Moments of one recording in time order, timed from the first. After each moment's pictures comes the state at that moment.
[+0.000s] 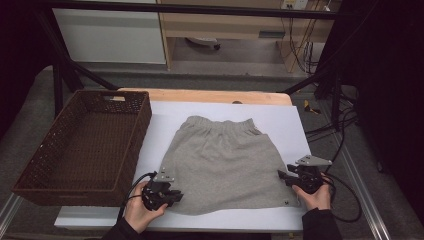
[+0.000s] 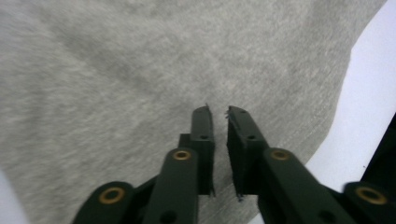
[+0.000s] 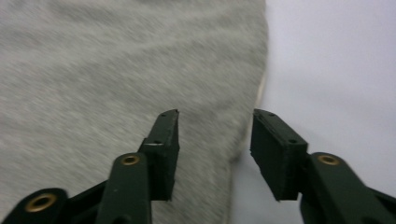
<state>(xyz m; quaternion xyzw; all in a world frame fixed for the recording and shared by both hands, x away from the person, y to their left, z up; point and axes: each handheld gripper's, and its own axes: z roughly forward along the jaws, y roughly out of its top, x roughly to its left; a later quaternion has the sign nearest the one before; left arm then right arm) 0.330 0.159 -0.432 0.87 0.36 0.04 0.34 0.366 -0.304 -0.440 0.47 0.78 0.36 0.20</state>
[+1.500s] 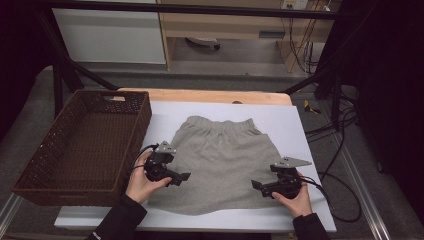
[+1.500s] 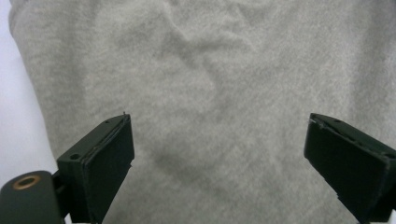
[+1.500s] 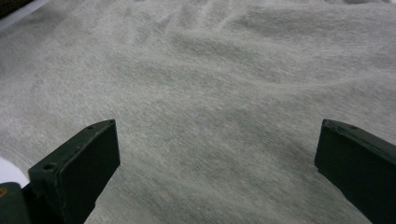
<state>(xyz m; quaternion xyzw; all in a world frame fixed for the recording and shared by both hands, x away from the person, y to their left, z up) 0.399 0.153 -0.404 0.86 0.35 0.07 0.37 0.360 -0.245 -0.438 0.42 0.79 0.43 0.12</state>
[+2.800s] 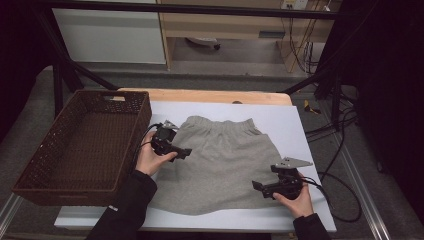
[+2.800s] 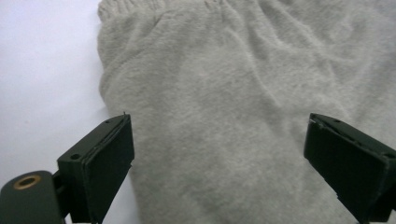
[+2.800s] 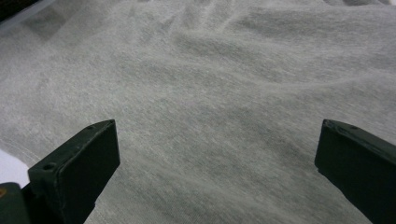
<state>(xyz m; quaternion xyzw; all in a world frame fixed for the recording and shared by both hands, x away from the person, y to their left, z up) 0.470 0.148 -0.403 0.84 0.40 0.11 0.35 0.357 -0.246 -0.436 0.42 0.79 0.43 0.12</state>
